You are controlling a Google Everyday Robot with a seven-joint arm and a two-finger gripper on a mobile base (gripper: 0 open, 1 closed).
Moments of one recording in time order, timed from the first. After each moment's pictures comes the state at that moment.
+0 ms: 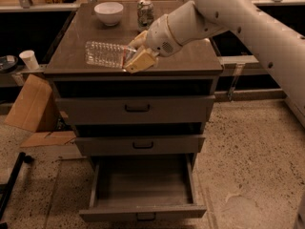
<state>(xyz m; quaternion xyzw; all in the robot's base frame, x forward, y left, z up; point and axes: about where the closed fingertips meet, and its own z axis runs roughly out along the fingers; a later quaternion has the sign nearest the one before) 0.638 0.043 0.903 -0.64 0.62 0.23 0.39</state>
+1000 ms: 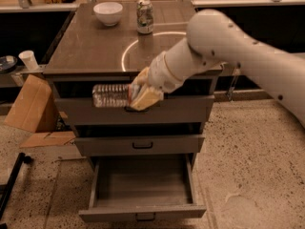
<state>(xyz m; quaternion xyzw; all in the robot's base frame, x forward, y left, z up) 0.574 0.037 0.824 -0.68 0.63 0.19 0.33</state>
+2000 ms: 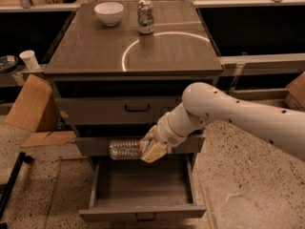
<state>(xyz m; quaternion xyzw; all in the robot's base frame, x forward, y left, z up) 0.505 0.008 0.652 -0.64 0.70 0.23 0.22</state>
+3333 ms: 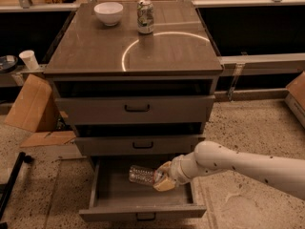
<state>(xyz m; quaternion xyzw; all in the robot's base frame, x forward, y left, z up) 0.492 -0.037 0.453 -0.56 0.75 0.25 0.25</state>
